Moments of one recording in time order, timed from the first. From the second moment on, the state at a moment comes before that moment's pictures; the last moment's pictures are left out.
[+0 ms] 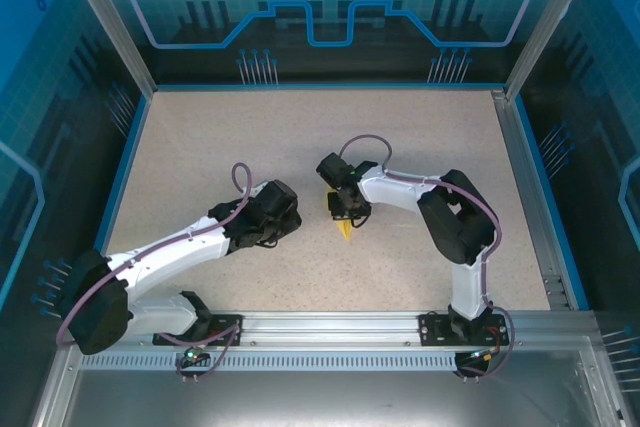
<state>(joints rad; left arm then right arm) -0.74 1.24 0.78 -0.55 -0.17 -1.21 0.73 1.96 1.29 -0.69 0.08 0.67</state>
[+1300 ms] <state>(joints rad) -0.37 1.17 0.68 -0.41 -0.66 -0.62 0.22 1.23 0.56 -0.26 0.46 0.19</state>
